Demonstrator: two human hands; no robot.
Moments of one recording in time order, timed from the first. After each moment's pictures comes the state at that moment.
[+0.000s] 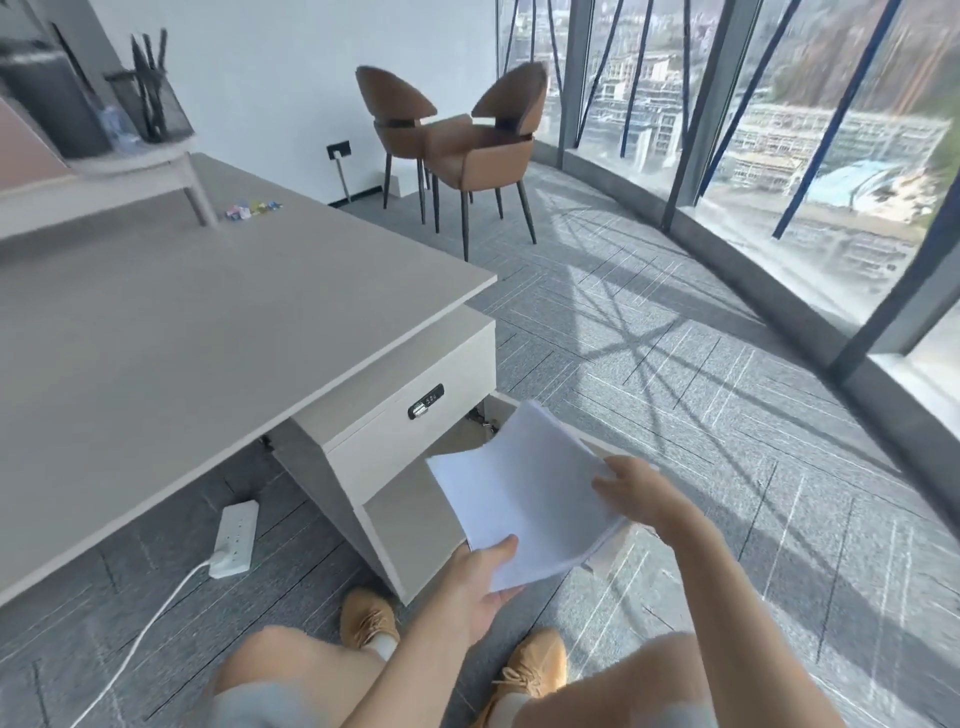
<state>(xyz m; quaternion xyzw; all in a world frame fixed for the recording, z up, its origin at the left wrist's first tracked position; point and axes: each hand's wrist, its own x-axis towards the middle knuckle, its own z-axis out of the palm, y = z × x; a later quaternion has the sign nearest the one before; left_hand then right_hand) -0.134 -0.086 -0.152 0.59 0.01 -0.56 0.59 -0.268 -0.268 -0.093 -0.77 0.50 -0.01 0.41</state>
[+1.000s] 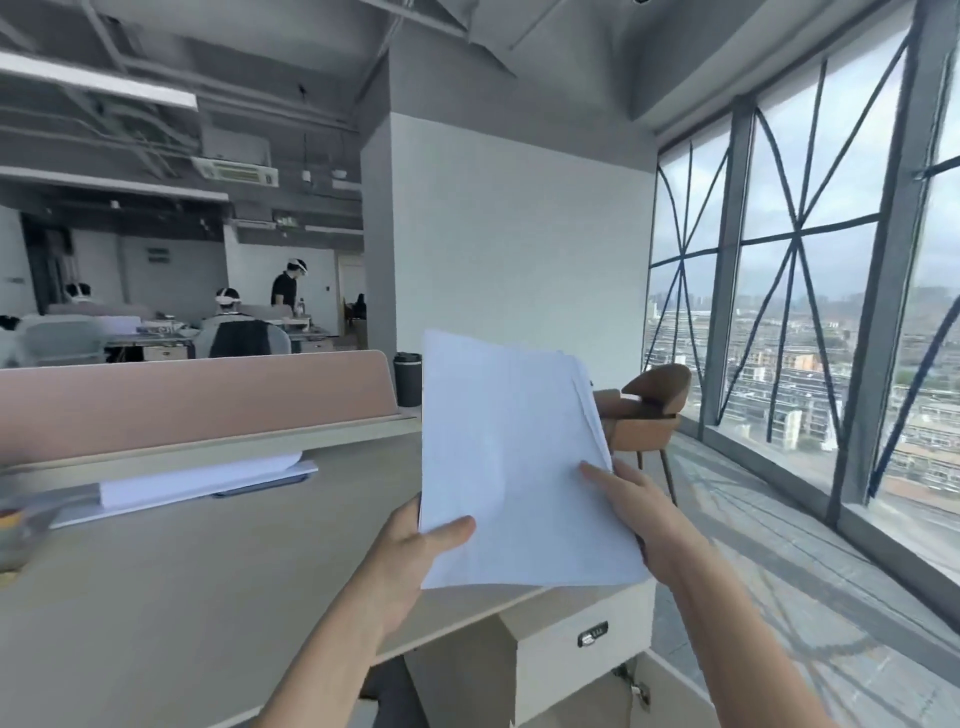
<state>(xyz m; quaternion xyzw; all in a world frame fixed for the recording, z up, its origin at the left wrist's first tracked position) -0.035 0.153 0.197 0.61 -0.29 -0.22 0.70 -0.155 -0.075 0.226 -0.68 0.18 -0.26 0.66</state>
